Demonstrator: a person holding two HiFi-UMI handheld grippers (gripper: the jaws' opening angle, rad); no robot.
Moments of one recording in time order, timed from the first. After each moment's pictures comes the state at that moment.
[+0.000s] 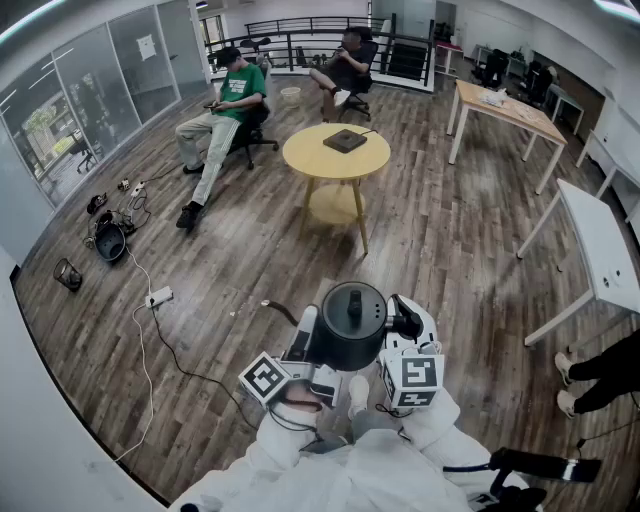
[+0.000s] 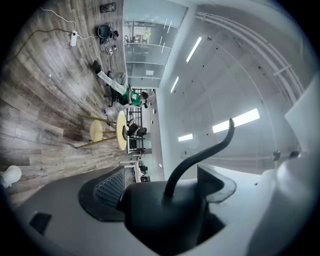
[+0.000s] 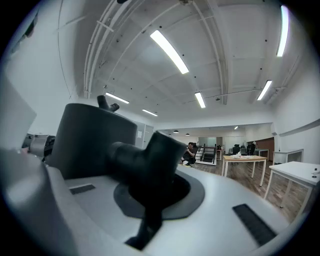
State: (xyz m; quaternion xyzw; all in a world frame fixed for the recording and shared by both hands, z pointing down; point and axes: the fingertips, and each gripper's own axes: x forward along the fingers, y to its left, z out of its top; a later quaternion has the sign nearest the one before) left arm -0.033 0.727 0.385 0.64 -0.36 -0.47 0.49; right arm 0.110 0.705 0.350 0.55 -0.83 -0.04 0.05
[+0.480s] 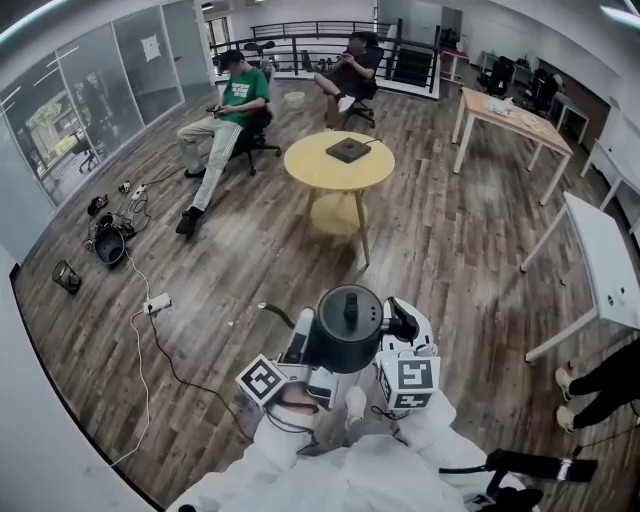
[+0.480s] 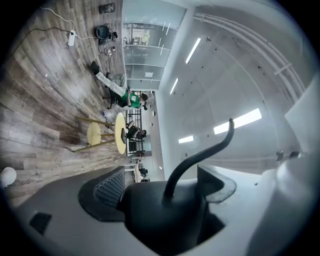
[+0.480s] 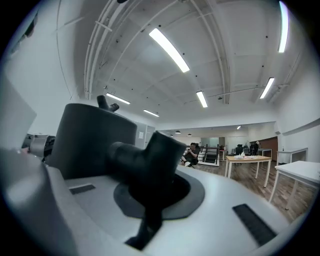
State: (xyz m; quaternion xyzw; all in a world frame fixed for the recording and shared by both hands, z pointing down) left arm -0.044 0.666 0.386 0.64 -0.38 -0.47 0.48; right arm 0.100 0.641 0.351 0.54 -0.84 -0.04 0.05
